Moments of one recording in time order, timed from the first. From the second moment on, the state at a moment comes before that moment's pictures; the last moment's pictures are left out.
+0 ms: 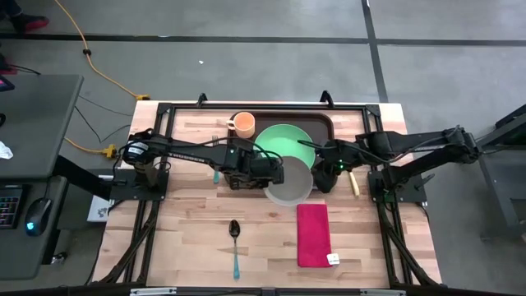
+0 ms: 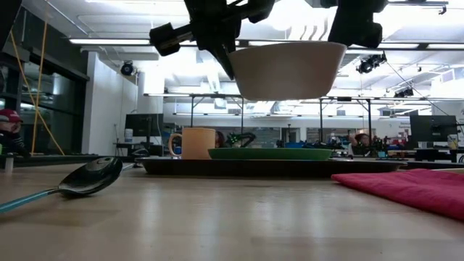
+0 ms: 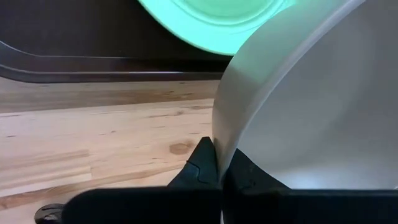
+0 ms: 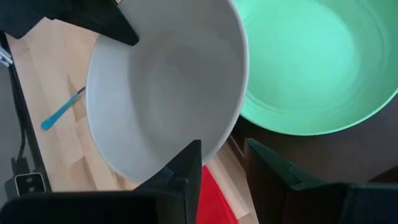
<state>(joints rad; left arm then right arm) -0.10 1.83 1.64 -0.91 -0.10 -1.68 0.07 1.18 1.13 -0.87 0.09 0.68</state>
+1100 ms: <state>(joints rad) -0.09 1.84 1.64 -0.86 -0.12 -1.68 -0.02 1.27 1.12 -0.89 0.15 0.60</state>
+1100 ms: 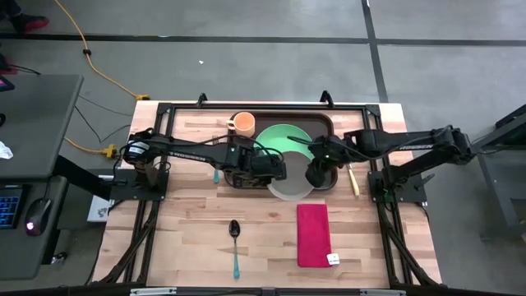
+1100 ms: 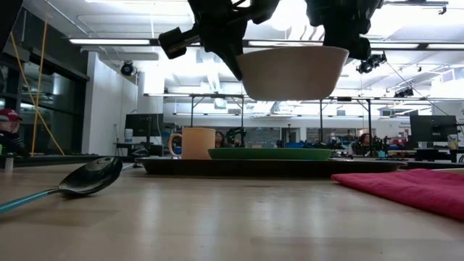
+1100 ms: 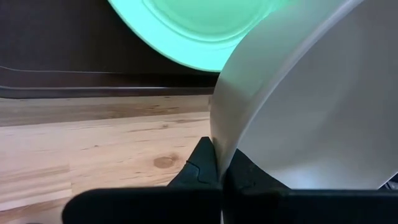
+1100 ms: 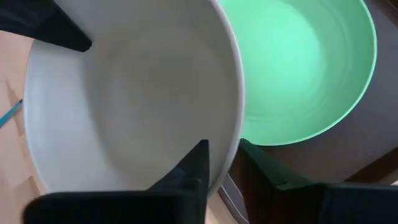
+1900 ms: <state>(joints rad) -0.09 1.83 1.65 -0.85 -0.12 -1.64 -0.03 1.27 1.12 -0.90 0.19 0.58</state>
